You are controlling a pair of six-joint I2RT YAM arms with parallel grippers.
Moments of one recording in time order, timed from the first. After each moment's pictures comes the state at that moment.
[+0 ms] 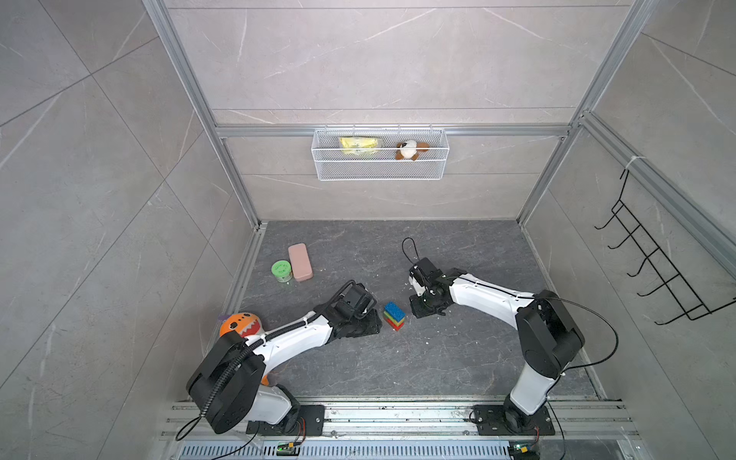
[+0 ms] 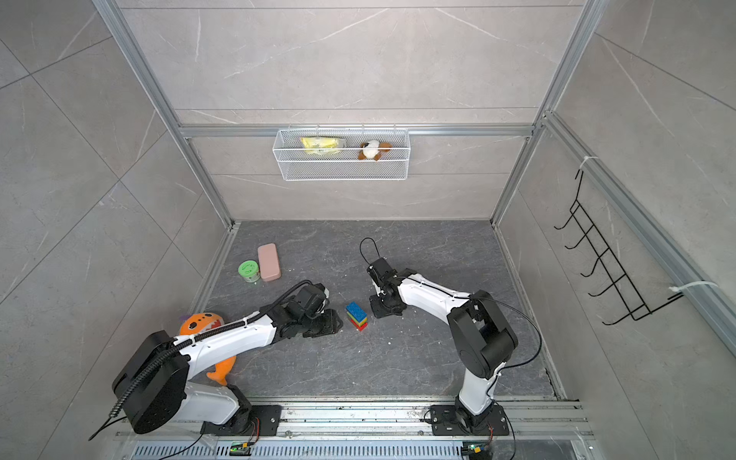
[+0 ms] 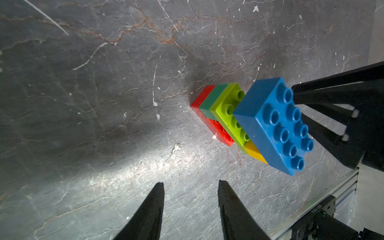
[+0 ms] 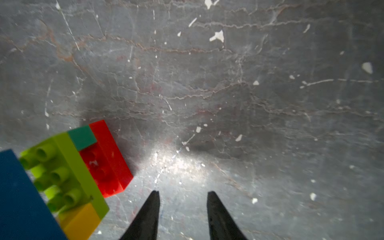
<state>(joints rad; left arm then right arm) -0.75 1.40 0.77 -0.36 0.13 -0.80 0.62 1.78 1.19 -0.68 -0.05 0.31</state>
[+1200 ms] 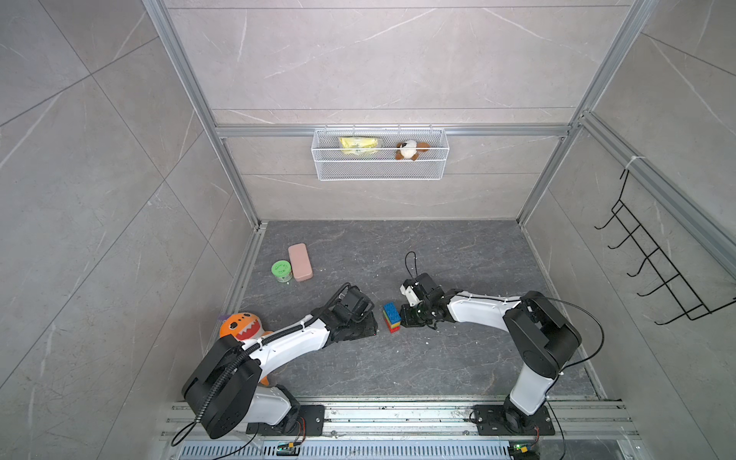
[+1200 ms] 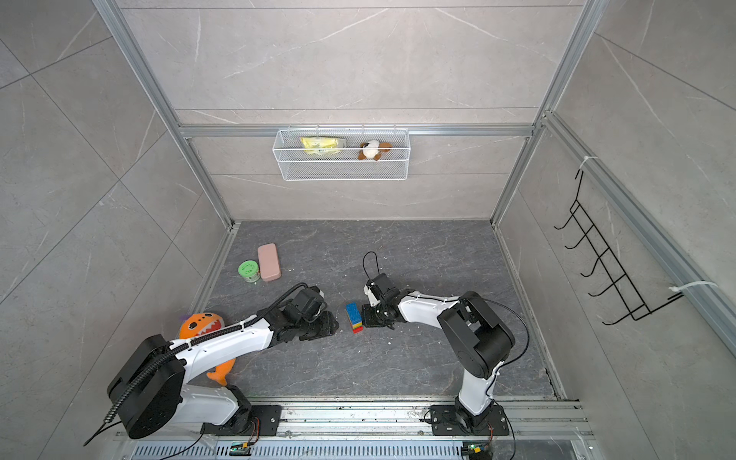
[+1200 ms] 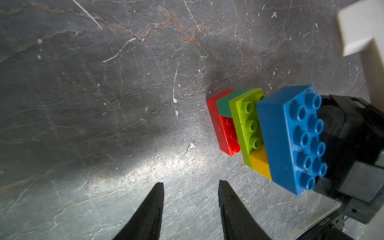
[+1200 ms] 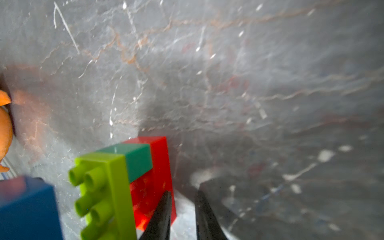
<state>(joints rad) -0.75 1.36 0.73 -0.36 0.08 -0.84 0.67 1.79 0.95 -0.23 -0.31 0.52</state>
